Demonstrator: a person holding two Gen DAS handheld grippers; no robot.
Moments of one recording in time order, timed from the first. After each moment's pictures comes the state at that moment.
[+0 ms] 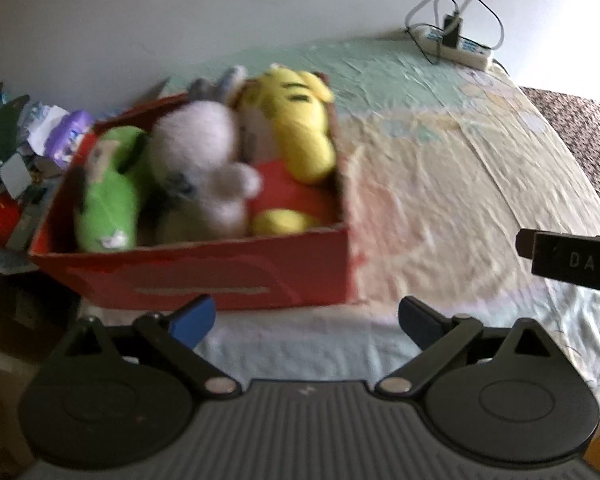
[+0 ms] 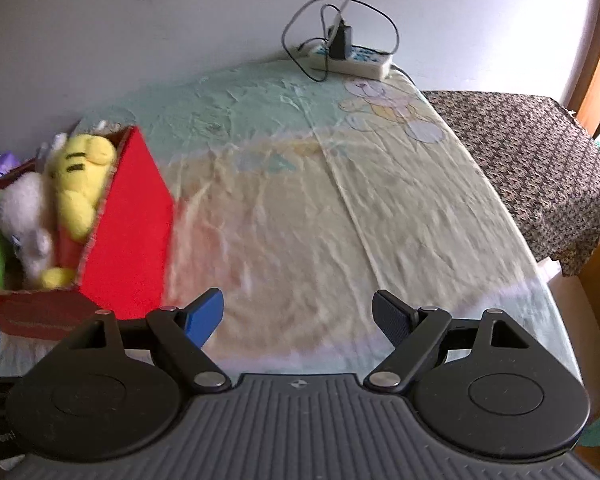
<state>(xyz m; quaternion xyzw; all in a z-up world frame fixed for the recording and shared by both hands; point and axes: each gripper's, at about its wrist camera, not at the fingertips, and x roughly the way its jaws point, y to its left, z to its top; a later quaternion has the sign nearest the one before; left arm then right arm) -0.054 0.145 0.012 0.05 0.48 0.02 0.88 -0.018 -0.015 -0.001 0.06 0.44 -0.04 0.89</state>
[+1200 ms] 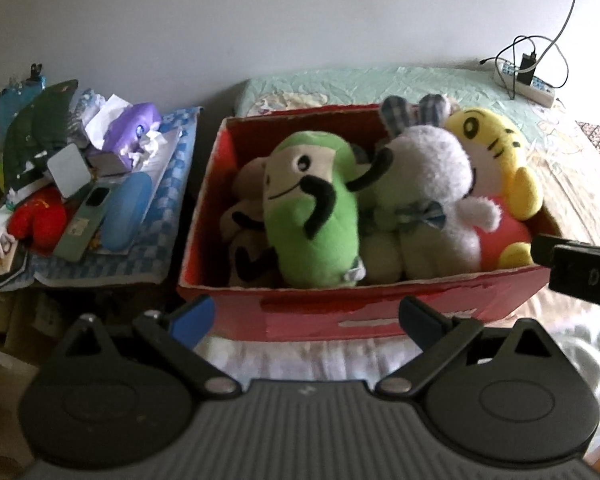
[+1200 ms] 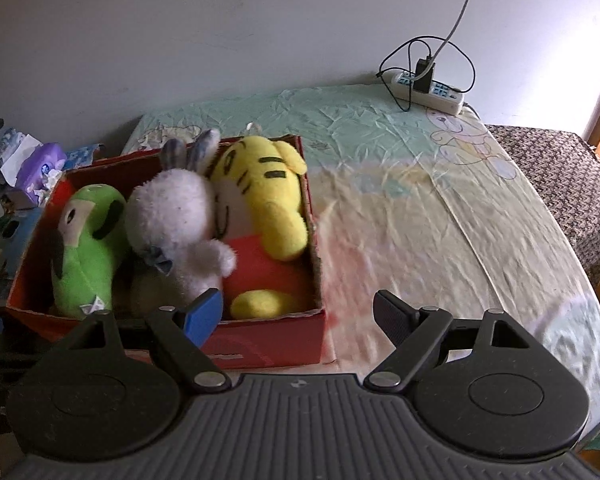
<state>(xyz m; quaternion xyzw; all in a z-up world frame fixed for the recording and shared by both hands) -0.039 0.311 0.029 0.04 0.46 0.03 0.89 -0.013 0.132 0.024 0.04 0.42 -0.03 0.91</state>
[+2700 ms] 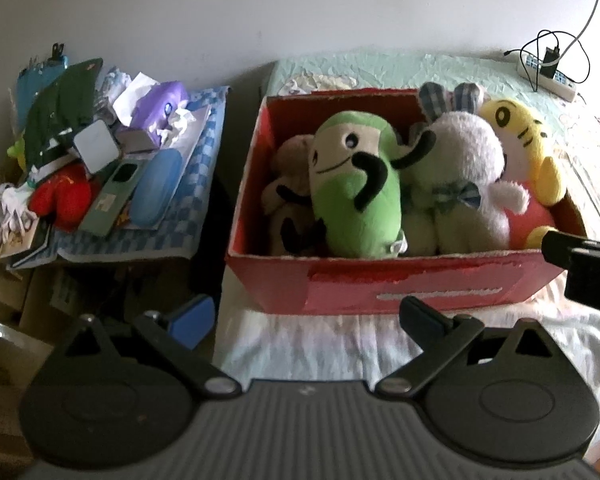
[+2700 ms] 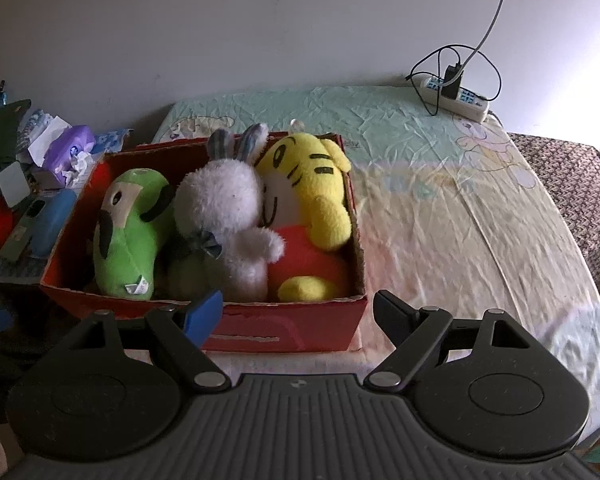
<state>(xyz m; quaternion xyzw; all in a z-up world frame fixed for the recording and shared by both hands) -0.053 0.333 0.036 0.04 0.48 0.06 0.87 -0.022 0.150 0.036 0.02 0.43 0.00 0.90</state>
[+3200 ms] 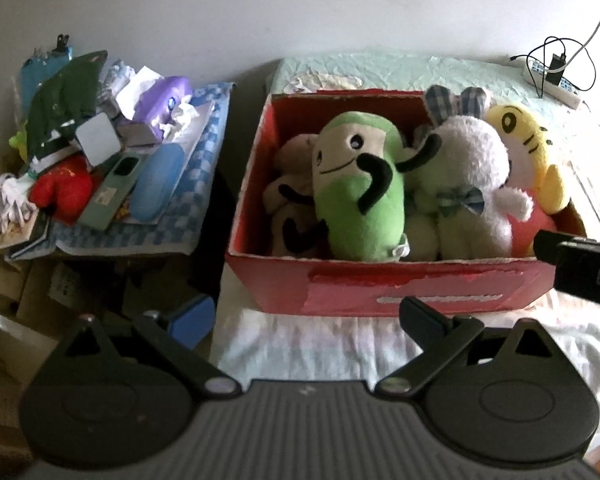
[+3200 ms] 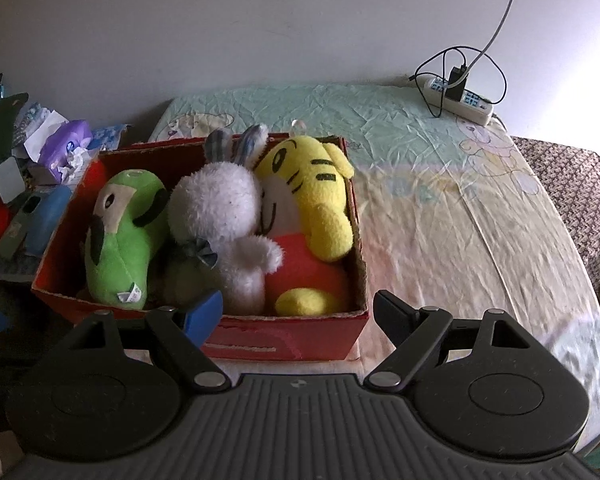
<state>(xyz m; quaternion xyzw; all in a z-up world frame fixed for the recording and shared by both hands) -0.049 0.334 0.036 0.02 0.48 0.07 0.87 -0.011 0.151 0.034 0.01 0.43 0.00 0.90</state>
